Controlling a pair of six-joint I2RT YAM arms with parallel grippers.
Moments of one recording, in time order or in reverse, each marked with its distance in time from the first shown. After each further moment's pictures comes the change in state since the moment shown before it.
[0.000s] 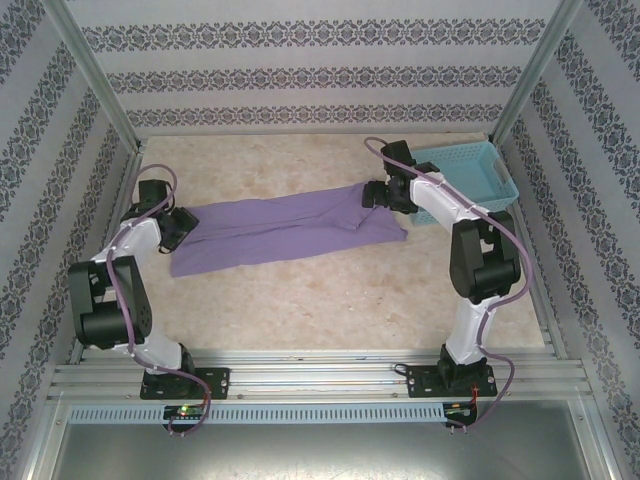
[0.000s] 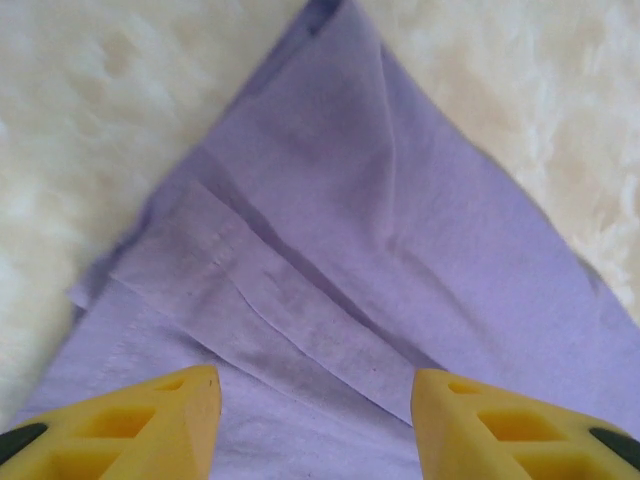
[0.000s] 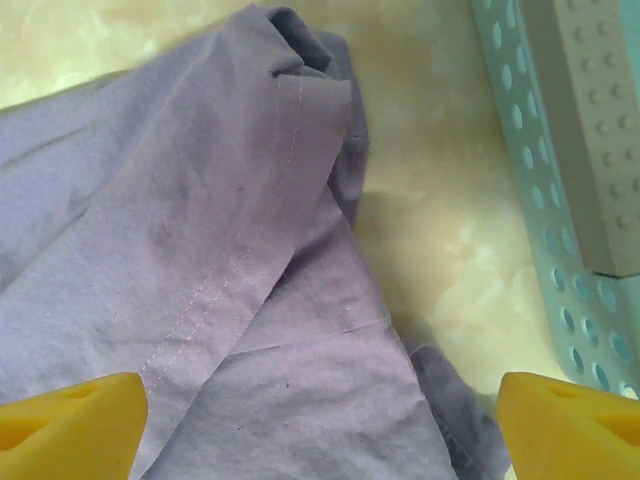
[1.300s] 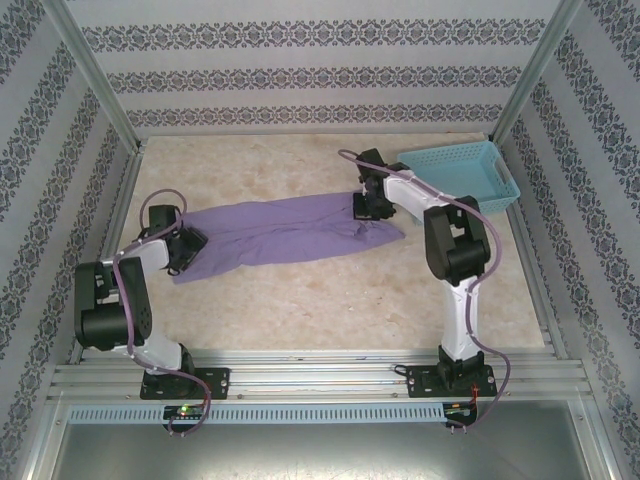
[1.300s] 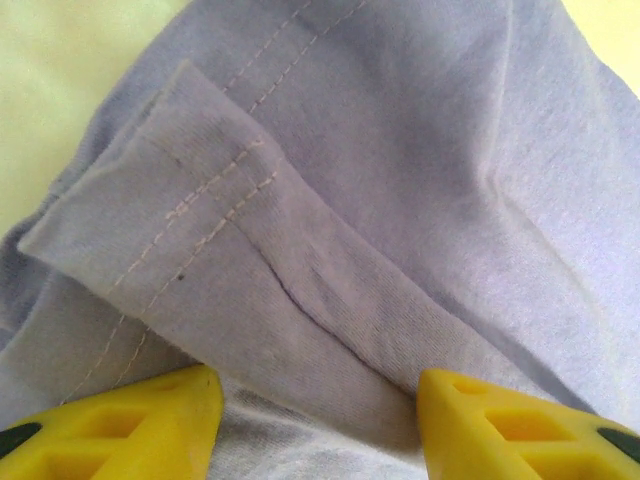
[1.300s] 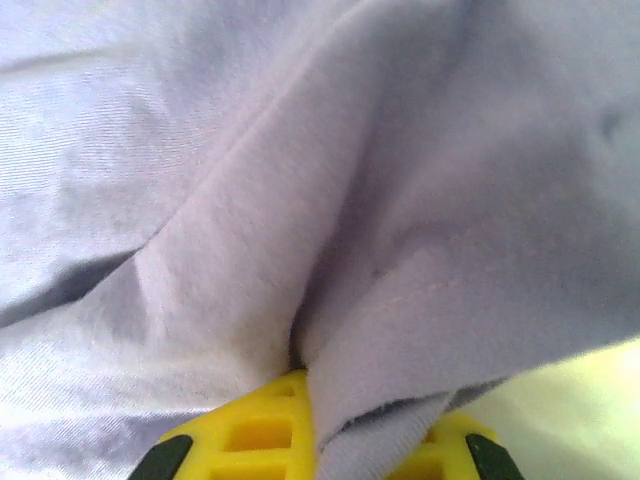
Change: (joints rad) left arm -0.033 -0.050 -0.265 0.230 0.026 -0.061; right arm 0.069 0.166 0.119 -0.105 -0.050 -0.034
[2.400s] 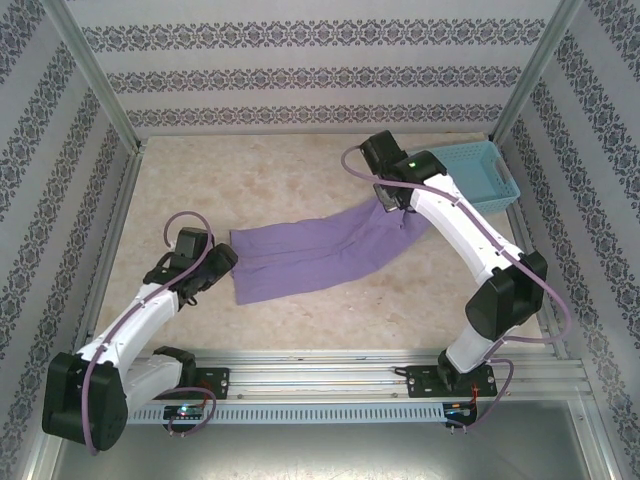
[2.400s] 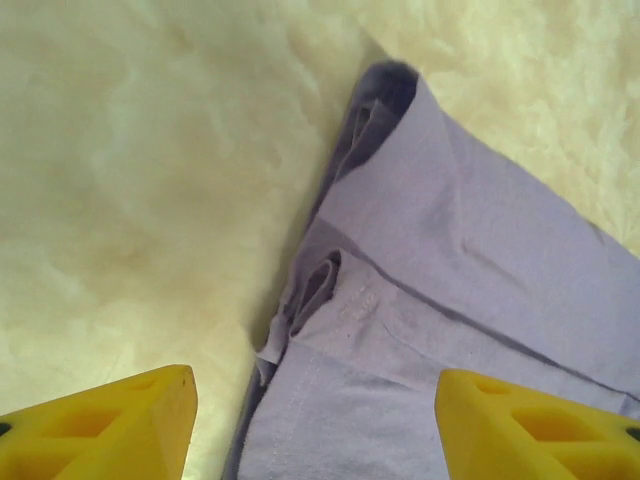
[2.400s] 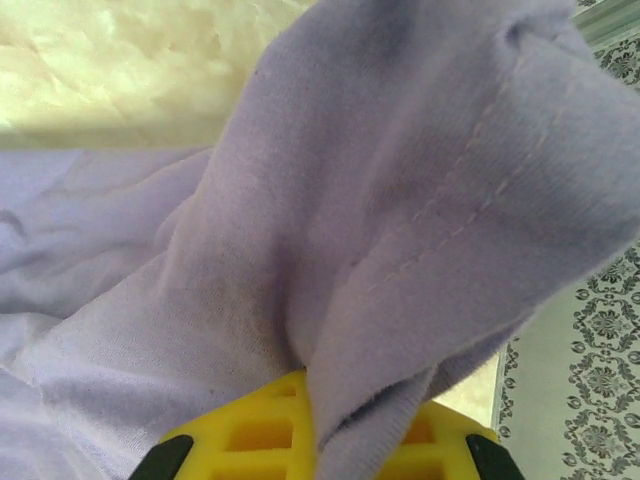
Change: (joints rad) left arm -0.363 -0.504 -0.149 -0.218 -0.132 -0.128; right arm 0.159 -0.426 0.050 -0.348 0.565 -0.257
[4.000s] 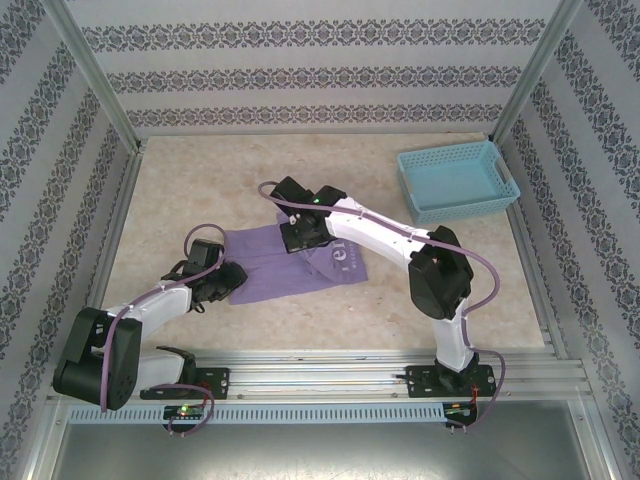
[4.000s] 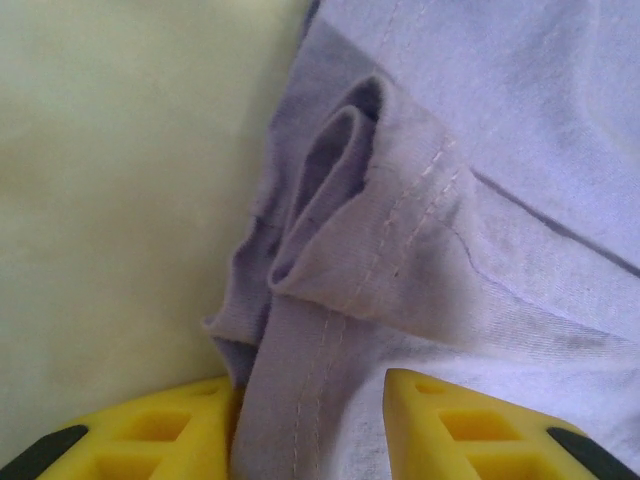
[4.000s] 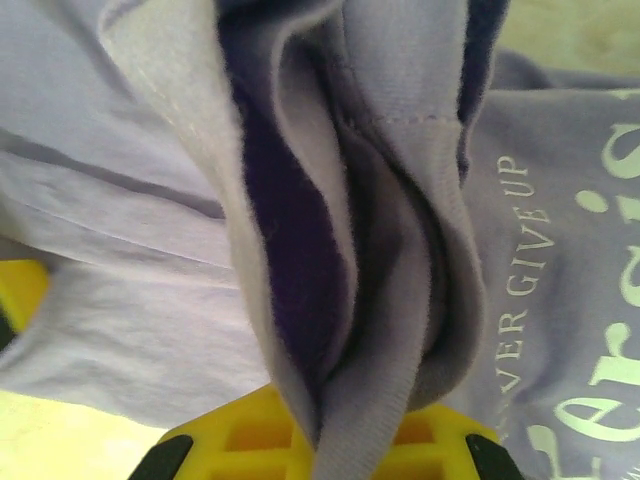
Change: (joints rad) left arm -0.023 0.231 -0.148 0.267 0.168 0.016; right arm 0.359 0.344 0.077 0.229 -0.549 0.463
